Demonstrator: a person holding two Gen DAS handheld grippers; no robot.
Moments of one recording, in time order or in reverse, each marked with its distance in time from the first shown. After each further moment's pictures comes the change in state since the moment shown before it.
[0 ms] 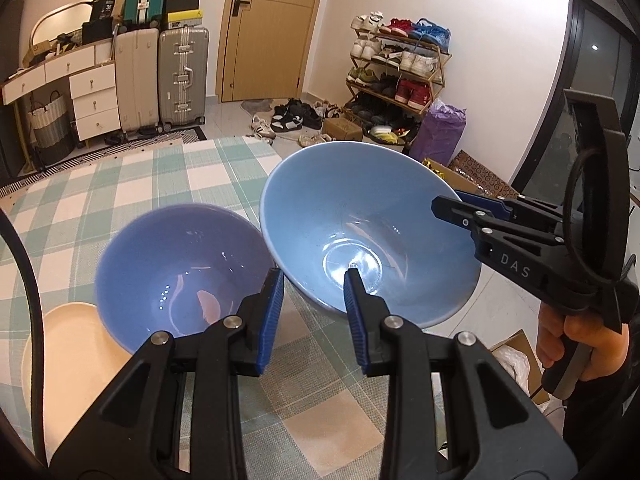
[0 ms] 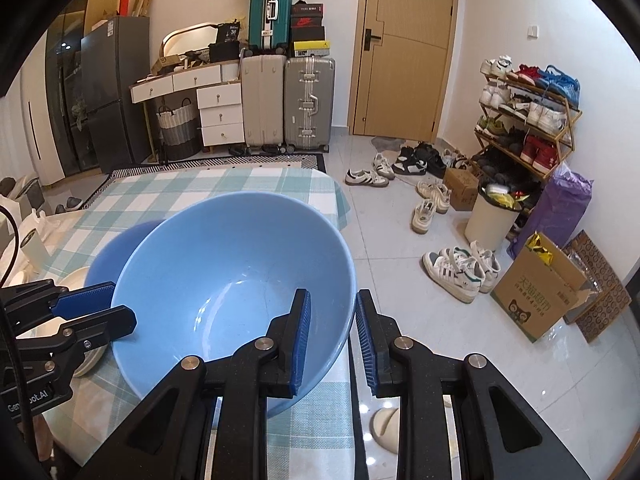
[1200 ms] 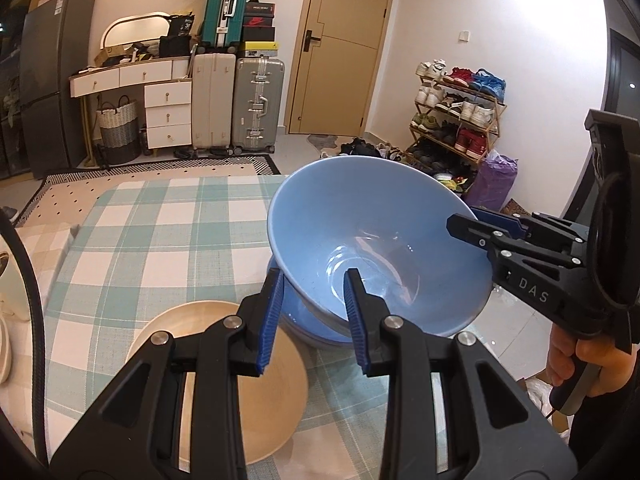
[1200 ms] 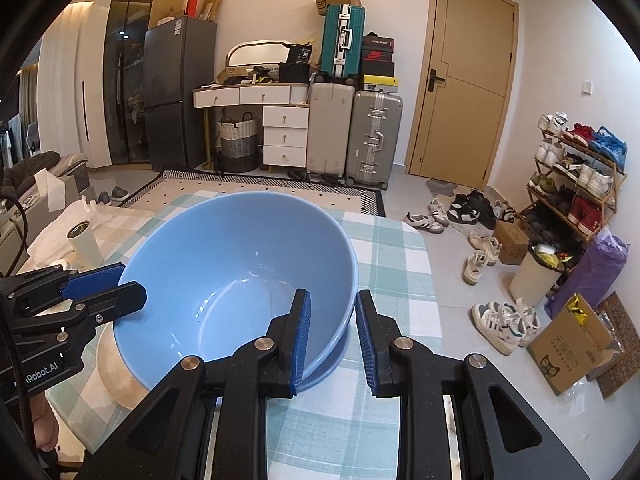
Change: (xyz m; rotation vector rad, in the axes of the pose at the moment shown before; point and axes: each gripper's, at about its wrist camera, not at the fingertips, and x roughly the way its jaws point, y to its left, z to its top) left arm -0.158 0.118 -0.021 -0.120 -0.135 0.202; right arm -0.036 0.177 0.055 -0.139 -0.088 0.147
